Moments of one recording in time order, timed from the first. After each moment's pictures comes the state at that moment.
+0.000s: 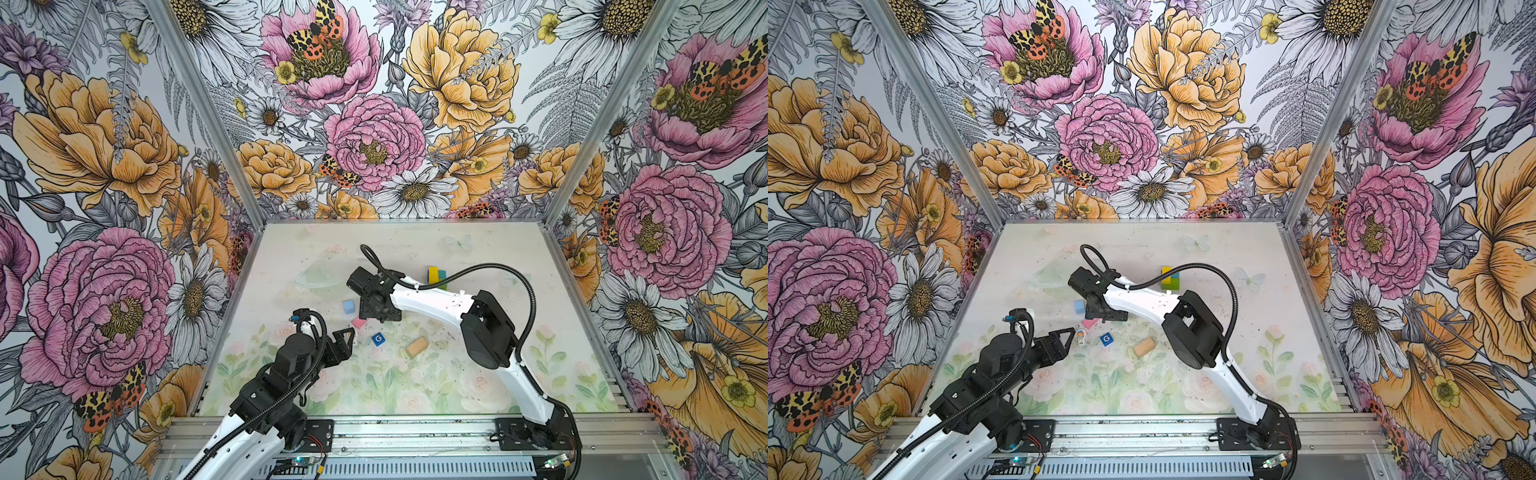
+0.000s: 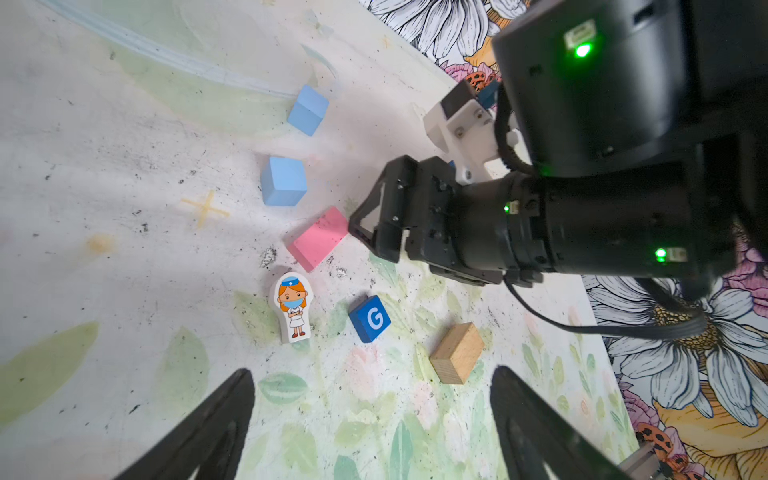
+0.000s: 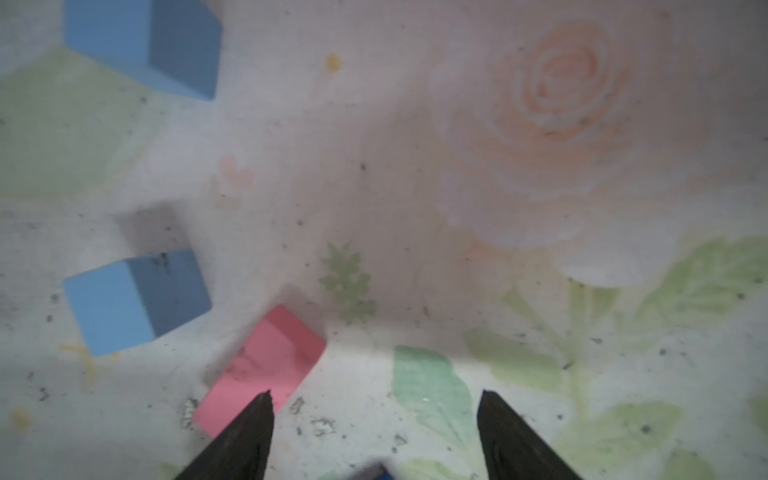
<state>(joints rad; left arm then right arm) -0.60 0.38 0.38 -0.53 -0.12 -0.79 0.92 2.27 1.92 -0.99 0.17 0.94</state>
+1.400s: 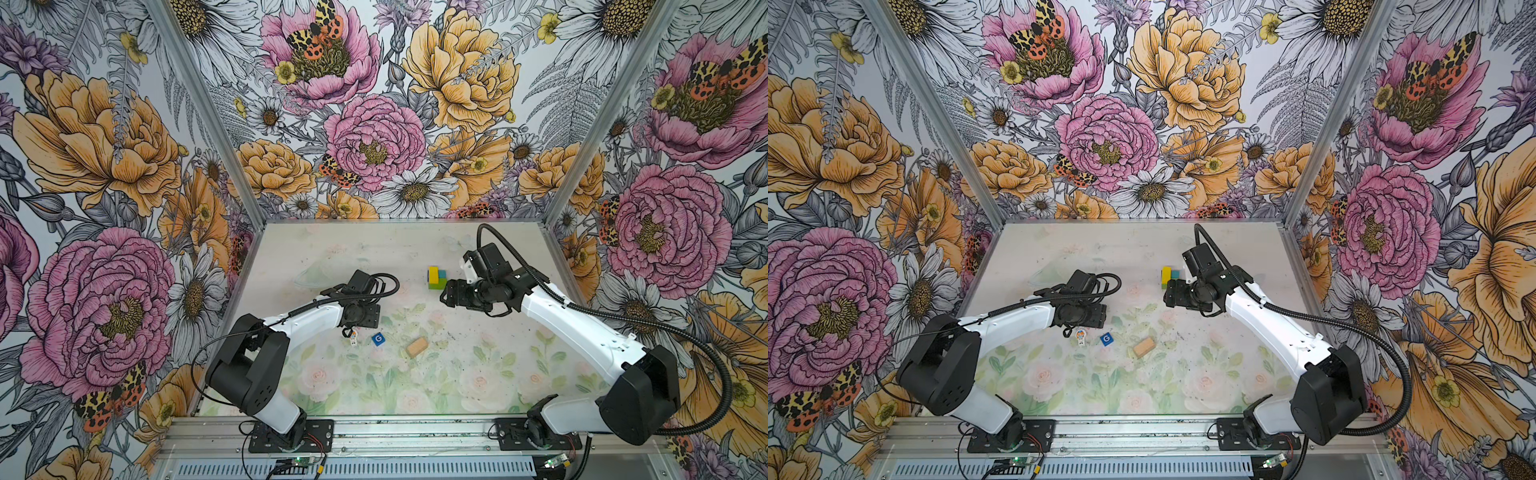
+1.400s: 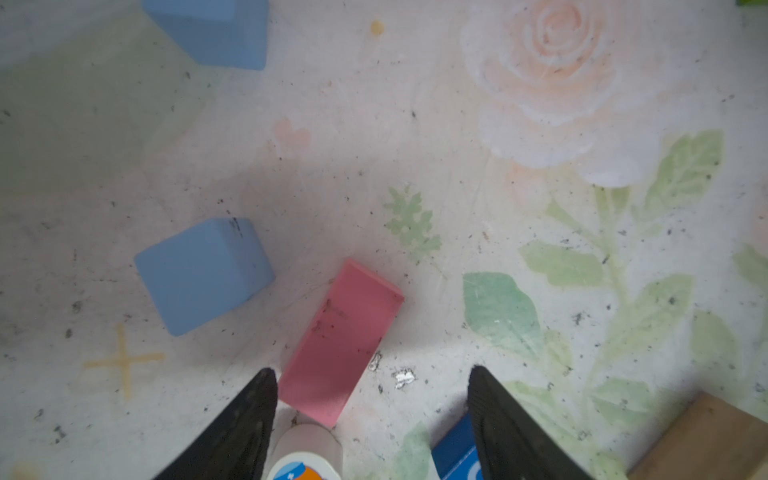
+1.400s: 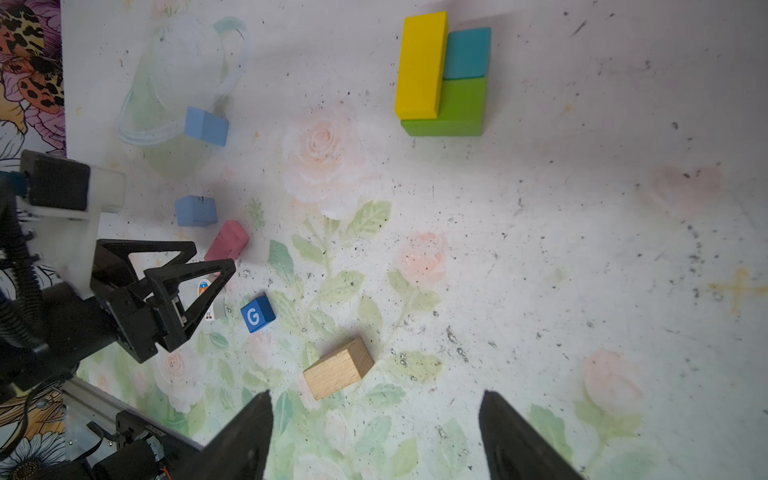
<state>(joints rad) -0.54 1.58 0.91 -0.48 -0.09 -0.36 0.48 1.38 1.18 -0.84 -0.20 0.53</state>
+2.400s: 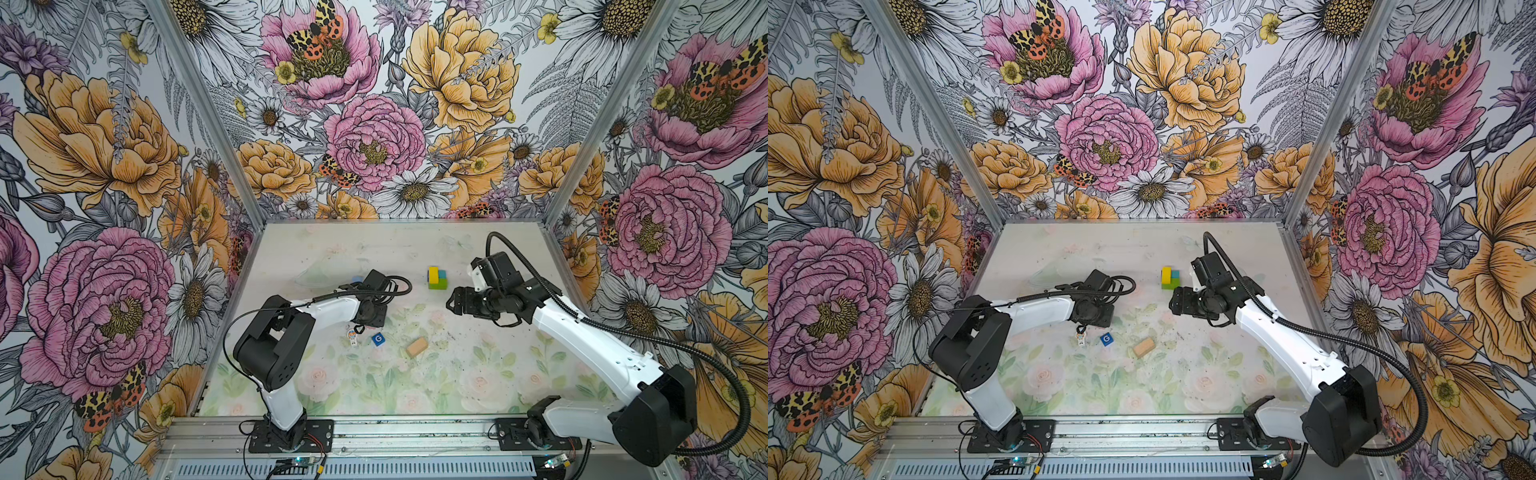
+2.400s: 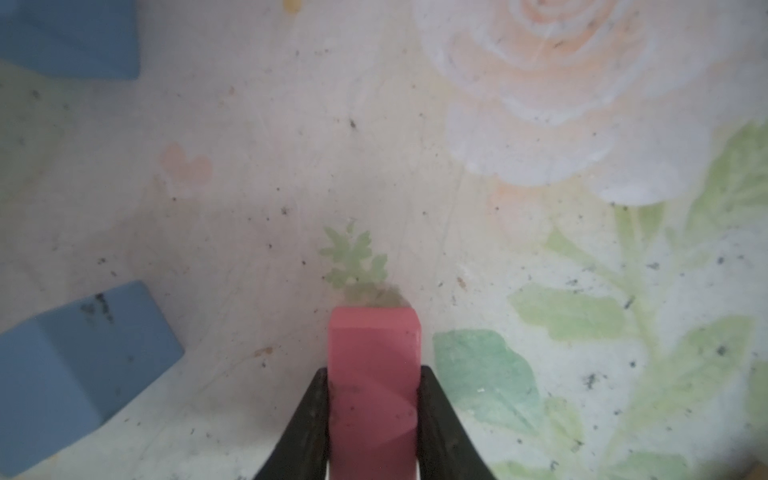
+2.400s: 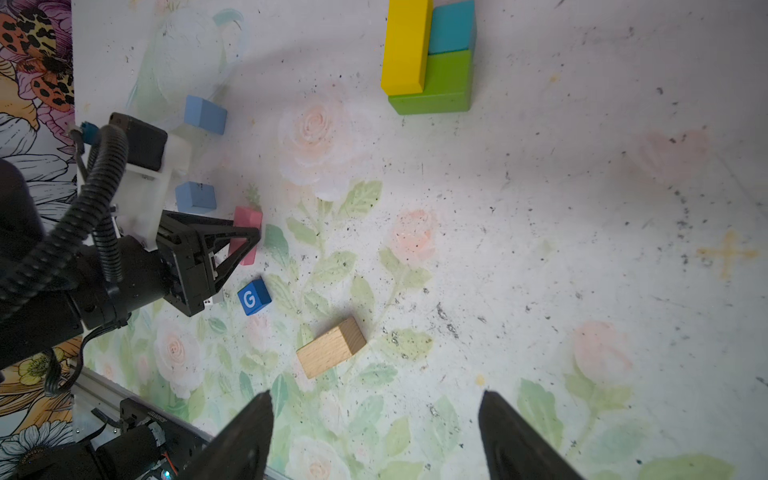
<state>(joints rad) -0.60 1.76 1.02 -0.47 -0.09 -0.37 0.46 1.26 1.07 -0.83 -0.21 0.54</state>
